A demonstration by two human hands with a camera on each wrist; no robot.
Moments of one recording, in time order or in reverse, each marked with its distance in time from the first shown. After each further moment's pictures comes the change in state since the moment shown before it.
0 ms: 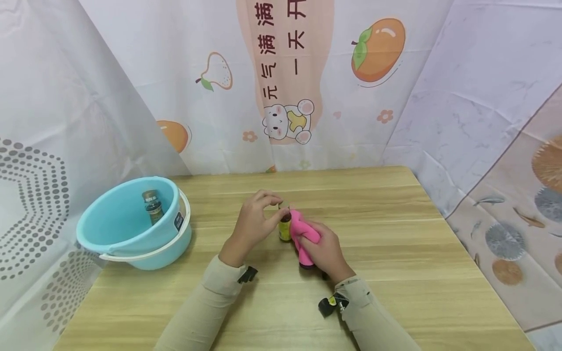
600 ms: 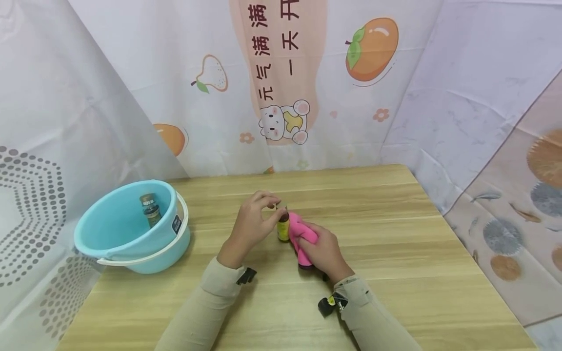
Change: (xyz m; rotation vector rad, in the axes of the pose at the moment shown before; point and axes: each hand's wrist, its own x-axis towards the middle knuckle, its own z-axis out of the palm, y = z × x) left_hand 0.001 0.001 0.000 -0.008 -0.010 0.011; right_hand 0.000 0.000 -0.001 -0.079 -0.037 0.112
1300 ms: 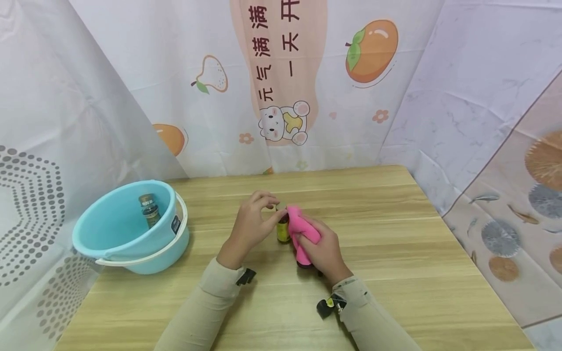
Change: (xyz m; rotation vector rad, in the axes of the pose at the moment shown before) left_hand -0.001 0.000 0.001 0.010 0.013 -0.020; right_hand -0.002 -0.001 0.000 0.176 0.136 -0.192
